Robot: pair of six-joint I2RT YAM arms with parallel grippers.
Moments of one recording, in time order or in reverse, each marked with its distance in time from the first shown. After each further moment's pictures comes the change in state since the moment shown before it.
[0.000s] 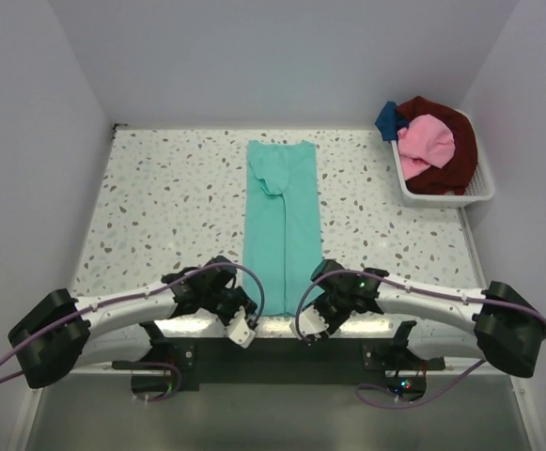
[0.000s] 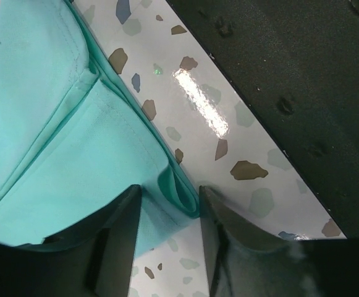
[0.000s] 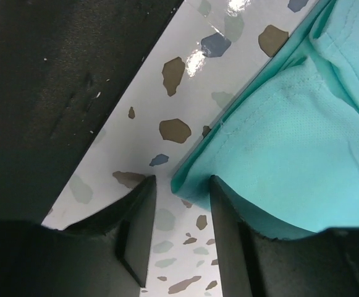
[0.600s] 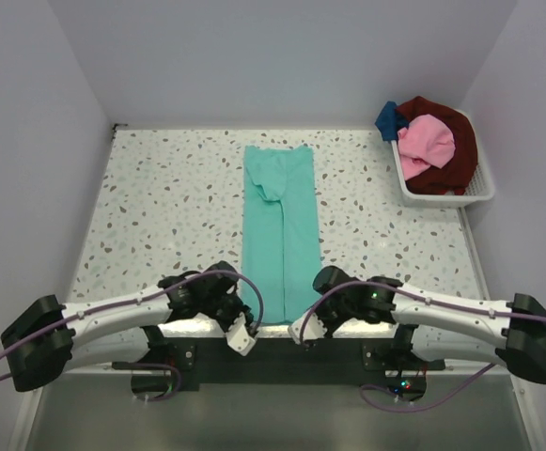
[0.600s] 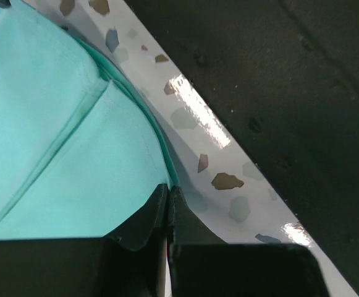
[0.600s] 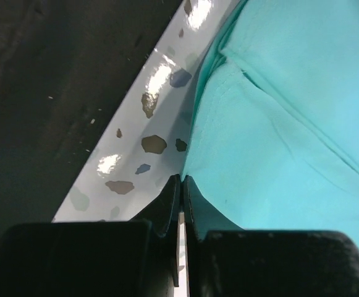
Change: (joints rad) left arm -0.073 -0.052 0.024 -0.080 -0.027 -0.052; right arm 0.101 -0.103 -0.001 0.045 0.081 0.120
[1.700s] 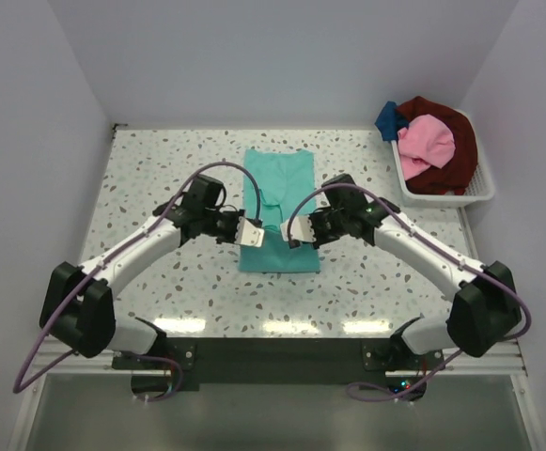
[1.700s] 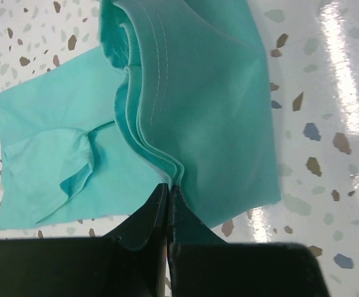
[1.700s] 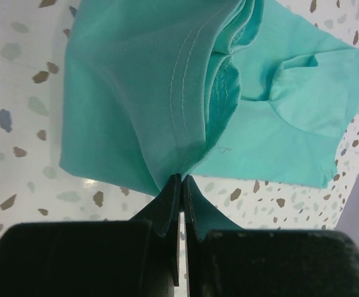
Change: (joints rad) left arm 0.462 0.271 0.525 -0.155 0.127 -0.056; right arm -0.483 0.304 0.515 -0.087 -0.133 -0.172
